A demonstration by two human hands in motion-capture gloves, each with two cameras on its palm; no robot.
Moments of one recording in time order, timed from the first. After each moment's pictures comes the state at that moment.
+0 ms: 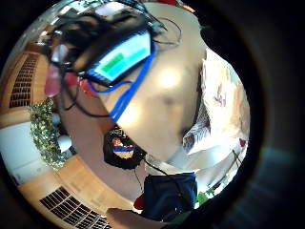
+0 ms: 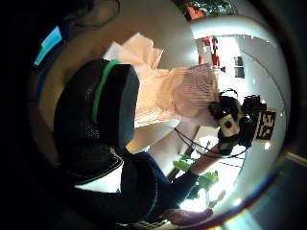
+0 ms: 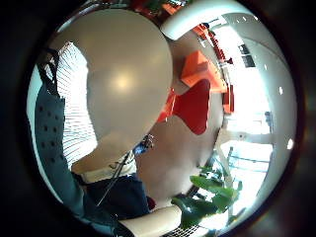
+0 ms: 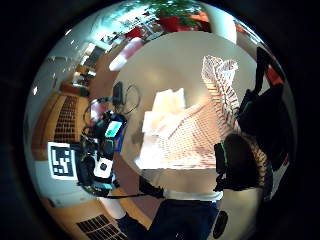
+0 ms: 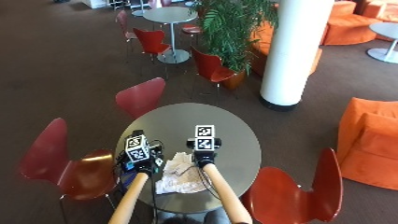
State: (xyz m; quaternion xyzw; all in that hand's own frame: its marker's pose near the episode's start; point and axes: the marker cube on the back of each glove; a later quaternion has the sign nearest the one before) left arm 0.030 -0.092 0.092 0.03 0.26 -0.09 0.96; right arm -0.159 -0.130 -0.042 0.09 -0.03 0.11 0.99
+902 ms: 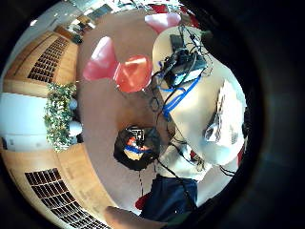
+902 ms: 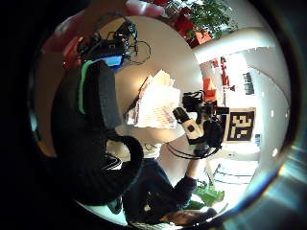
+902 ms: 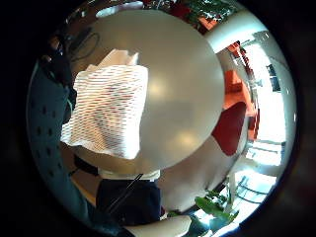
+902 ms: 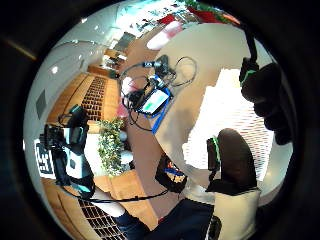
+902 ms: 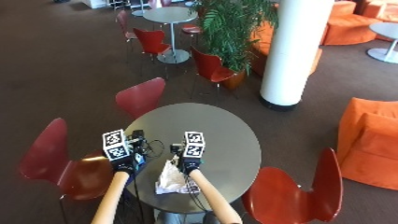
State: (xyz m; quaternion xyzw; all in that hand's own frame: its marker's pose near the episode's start) left arm -0.066 -0.011 0.016 0.10 0.17 -0.20 0.96; right arm -0.241 -0.129 -0.025 0.09 -0.18 0.00 0.98
